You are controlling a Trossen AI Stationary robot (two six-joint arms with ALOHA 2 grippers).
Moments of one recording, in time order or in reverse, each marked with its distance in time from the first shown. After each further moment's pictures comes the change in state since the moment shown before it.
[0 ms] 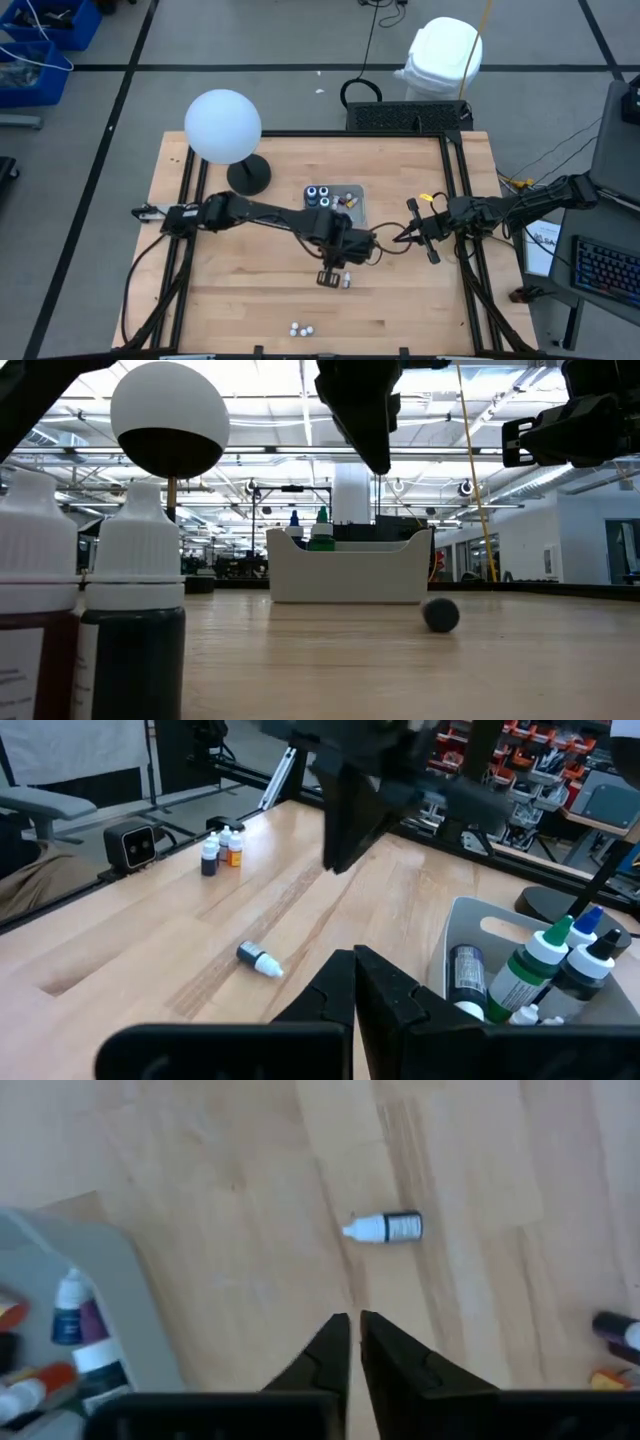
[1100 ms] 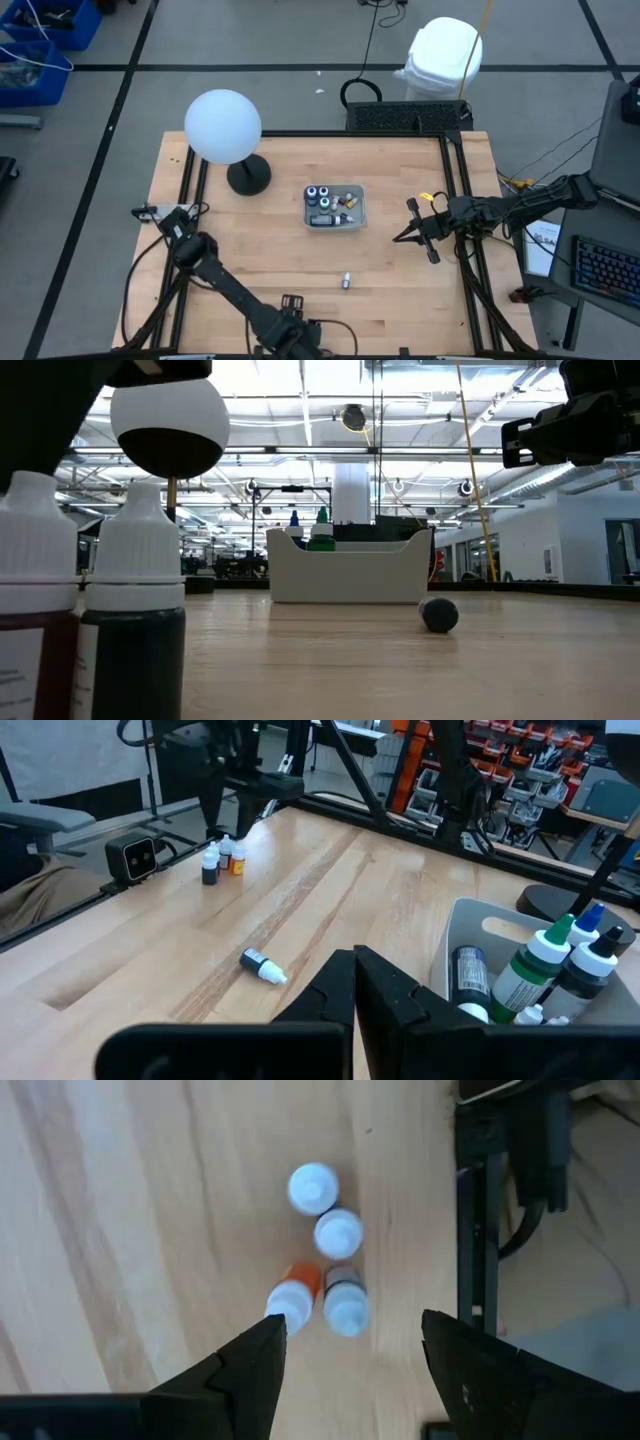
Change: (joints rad) left arm -0.481 0.002 -0.224 0.061 -0.081 -0.630; right arm 0.000 0.000 0.000 0.012 0.000 0.034
